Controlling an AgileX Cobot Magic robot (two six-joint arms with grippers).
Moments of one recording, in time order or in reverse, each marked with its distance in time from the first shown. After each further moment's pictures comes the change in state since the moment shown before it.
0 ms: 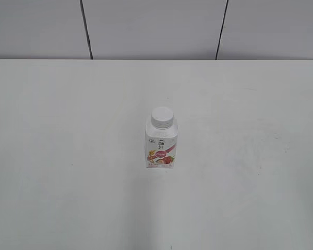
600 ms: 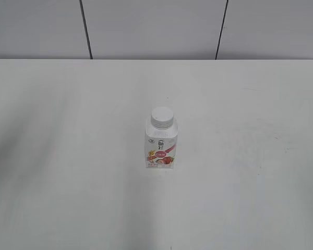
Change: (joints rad) left arm -0.271 0.749 -0.010 0.035 -0.864 0.150; right arm 0.000 0.000 0.000 0.000 0.000 0.000
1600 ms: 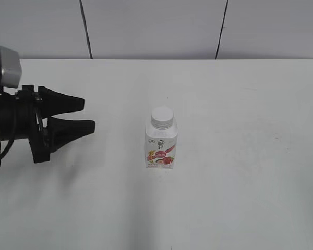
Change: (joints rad) left arm 0.276 0.897 0.050 1.231 -1.259 -0.574; right arm 0.000 0.000 0.000 0.000 -0.001 0.000
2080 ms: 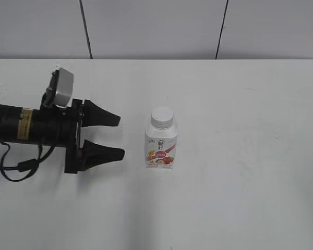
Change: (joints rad) left arm -0.097 0.294 -0.247 0.184 -0.039 -0.001; right arm 0.000 0.000 0.000 0.000 0.000 0.000
